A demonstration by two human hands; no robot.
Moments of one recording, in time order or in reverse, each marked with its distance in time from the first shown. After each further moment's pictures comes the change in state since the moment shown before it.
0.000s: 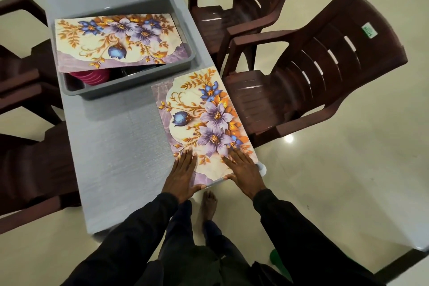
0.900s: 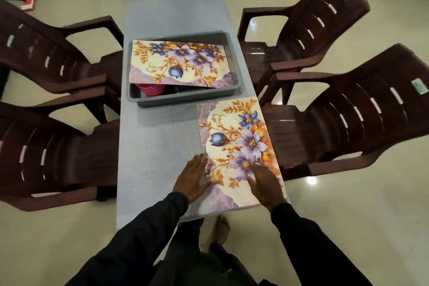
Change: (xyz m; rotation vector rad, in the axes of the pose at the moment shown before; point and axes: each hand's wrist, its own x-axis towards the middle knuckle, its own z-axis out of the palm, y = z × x) left_hand -0.021 -0.030 -0.079 -0.245 0.244 -0.175; right_hand 0.054 -0.029 -0.039 0.102 0.155 -0.013
